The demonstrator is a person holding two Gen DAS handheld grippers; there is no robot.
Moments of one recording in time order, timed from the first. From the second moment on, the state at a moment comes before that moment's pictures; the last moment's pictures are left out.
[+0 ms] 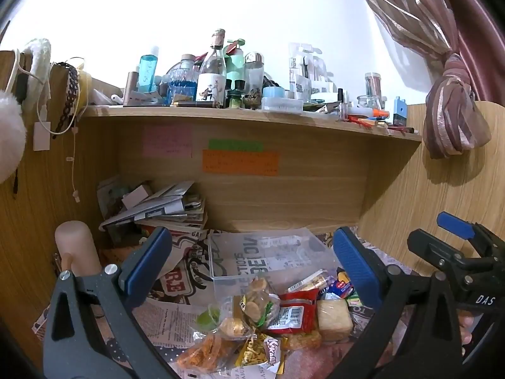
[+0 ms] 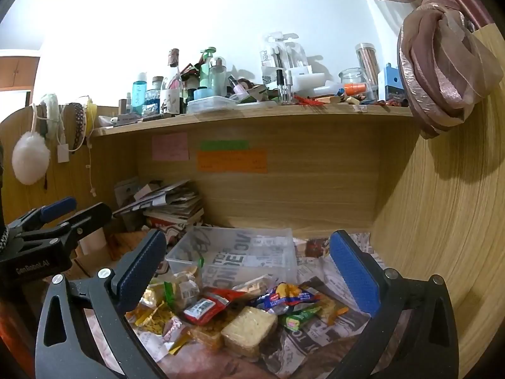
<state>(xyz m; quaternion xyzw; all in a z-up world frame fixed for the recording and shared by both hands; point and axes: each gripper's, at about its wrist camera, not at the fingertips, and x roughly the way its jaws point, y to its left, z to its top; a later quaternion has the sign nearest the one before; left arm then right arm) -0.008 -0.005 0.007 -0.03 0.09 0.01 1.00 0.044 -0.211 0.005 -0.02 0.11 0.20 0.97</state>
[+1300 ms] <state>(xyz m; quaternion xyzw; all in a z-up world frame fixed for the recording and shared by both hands) -0.012 -0.012 0.008 -0.03 0.08 0.00 1.00 0.047 -0.215 0.003 -0.01 0.11 0.20 0.97</state>
